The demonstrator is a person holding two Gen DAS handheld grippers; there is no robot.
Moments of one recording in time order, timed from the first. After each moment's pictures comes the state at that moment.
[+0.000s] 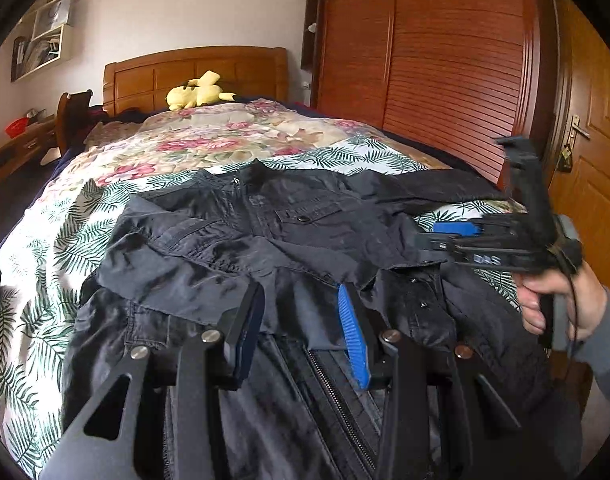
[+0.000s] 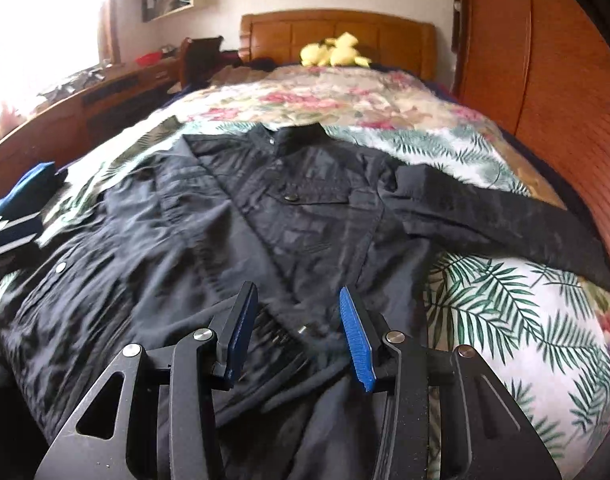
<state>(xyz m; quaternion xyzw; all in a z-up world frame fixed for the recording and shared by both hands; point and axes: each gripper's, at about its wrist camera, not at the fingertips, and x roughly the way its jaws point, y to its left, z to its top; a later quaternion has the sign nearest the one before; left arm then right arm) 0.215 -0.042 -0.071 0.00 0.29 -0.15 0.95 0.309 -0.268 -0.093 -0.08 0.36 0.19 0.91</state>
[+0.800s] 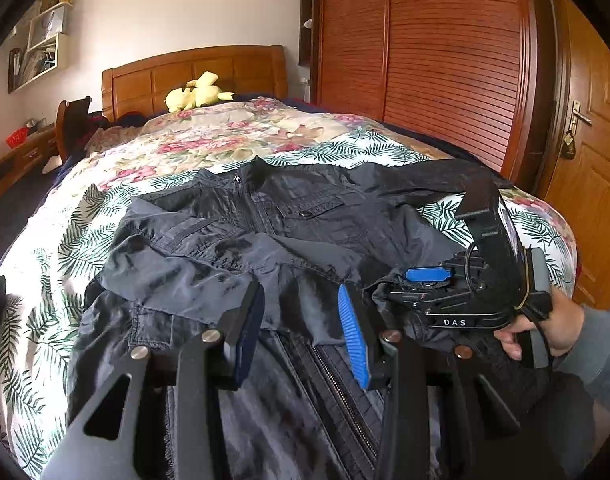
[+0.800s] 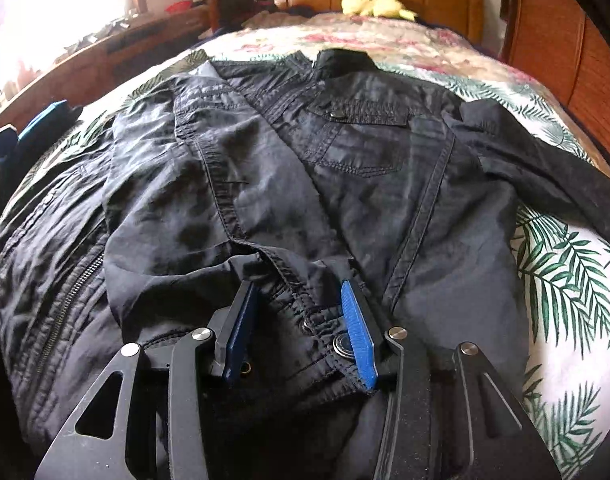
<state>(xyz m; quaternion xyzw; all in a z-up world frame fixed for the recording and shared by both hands) 0.213 -0.046 -0.070 0.02 0.29 -0.14 0.95 0.315 -0.246 -0.164 -0.11 0.42 0.25 0.87</state>
